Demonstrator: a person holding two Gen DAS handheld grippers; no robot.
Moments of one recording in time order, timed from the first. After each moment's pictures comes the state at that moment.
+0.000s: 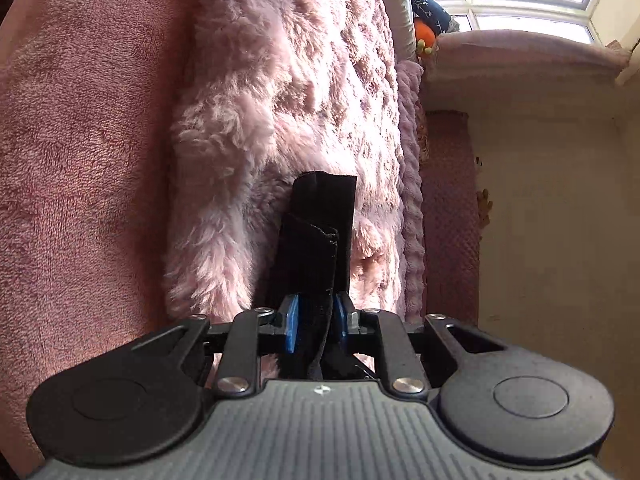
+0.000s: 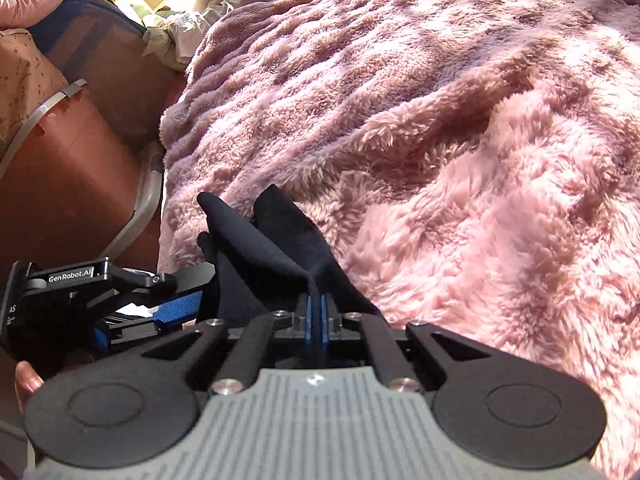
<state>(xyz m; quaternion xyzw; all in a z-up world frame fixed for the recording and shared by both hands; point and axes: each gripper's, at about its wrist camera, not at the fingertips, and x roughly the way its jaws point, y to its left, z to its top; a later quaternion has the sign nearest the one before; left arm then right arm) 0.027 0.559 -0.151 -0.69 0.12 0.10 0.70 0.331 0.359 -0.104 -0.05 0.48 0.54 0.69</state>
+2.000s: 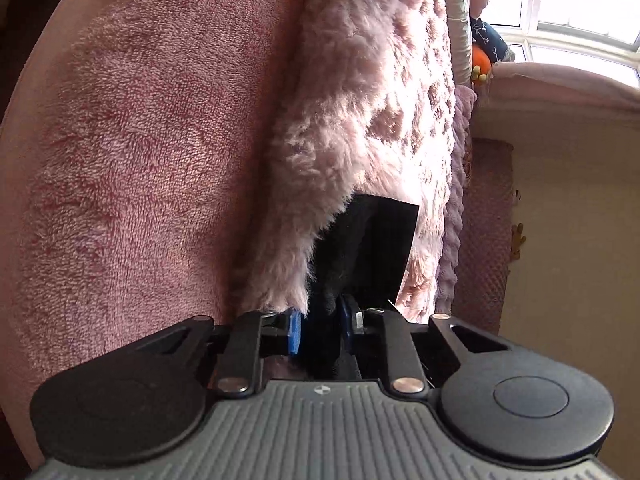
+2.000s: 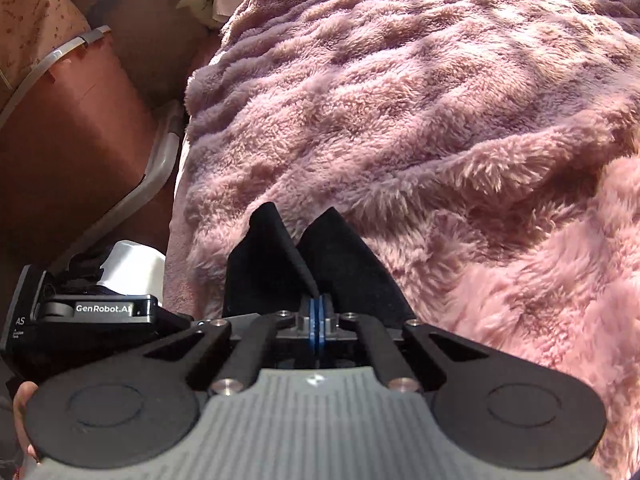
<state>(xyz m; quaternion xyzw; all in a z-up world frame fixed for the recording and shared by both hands) 0.019 0.571 -0.183 -0.72 0.16 0.15 0.66 0.323 0.433 -0.107 -0.11 0.47 0.58 0.66</state>
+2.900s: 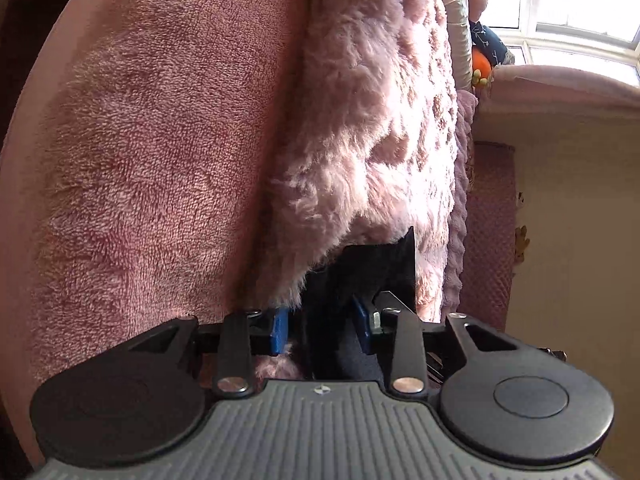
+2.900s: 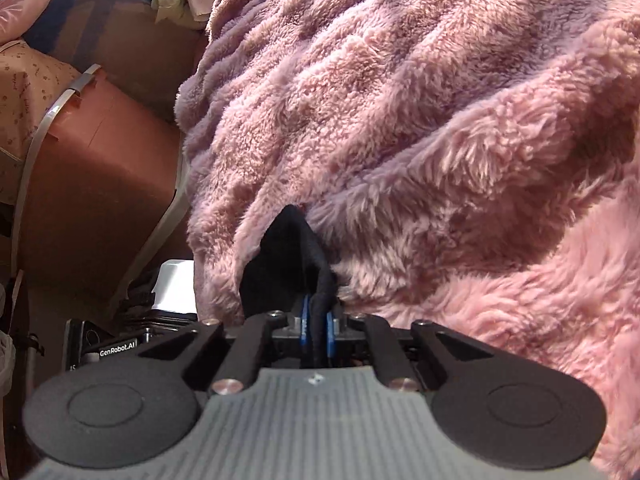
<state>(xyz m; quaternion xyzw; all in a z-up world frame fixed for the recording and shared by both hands) 0.026 0.587 -0.185 -0.71 0.15 0.18 0.67 0.372 0.459 -0.132 -0.05 0.57 0.59 0.57</state>
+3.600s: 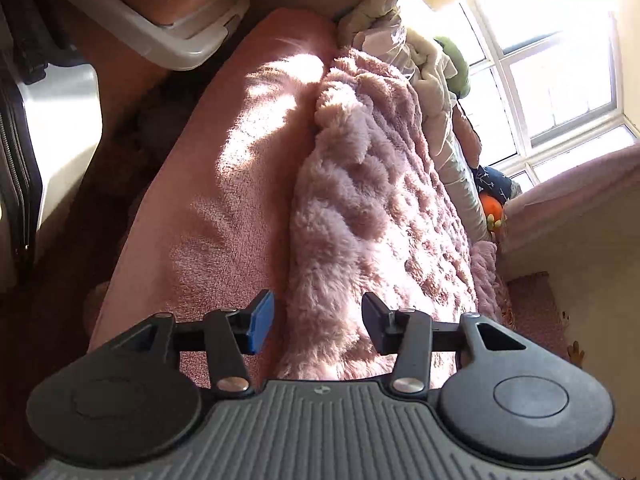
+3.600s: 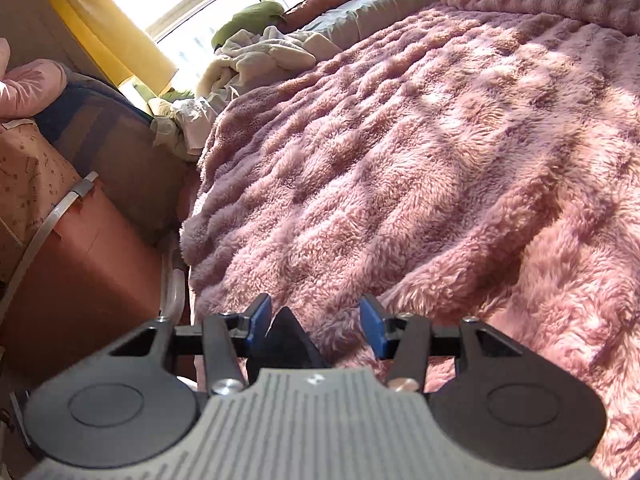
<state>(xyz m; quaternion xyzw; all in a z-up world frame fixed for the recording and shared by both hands) -0.034 0.586 -0.086 -0.56 0.02 0.40 0.72 0.370 0.388 -0.032 0.03 0.42 0.55 0.72</state>
